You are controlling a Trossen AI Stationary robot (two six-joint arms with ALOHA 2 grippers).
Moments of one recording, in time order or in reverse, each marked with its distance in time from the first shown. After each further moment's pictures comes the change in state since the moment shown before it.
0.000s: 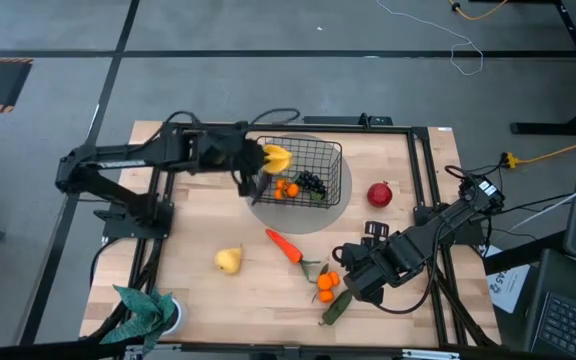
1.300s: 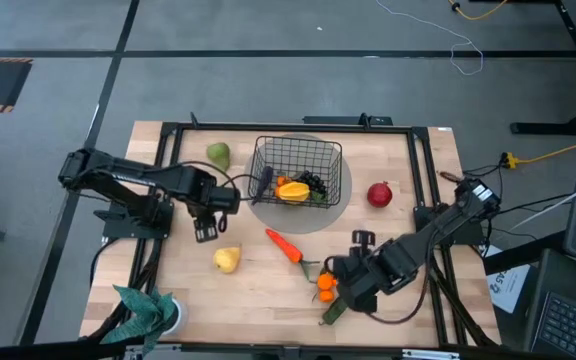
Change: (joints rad) left arm -0.232 0.035 -0.200 -0.749 0.242 -0.670; right arm 0.020 0.054 0.000 0.132 0.003 -0.139
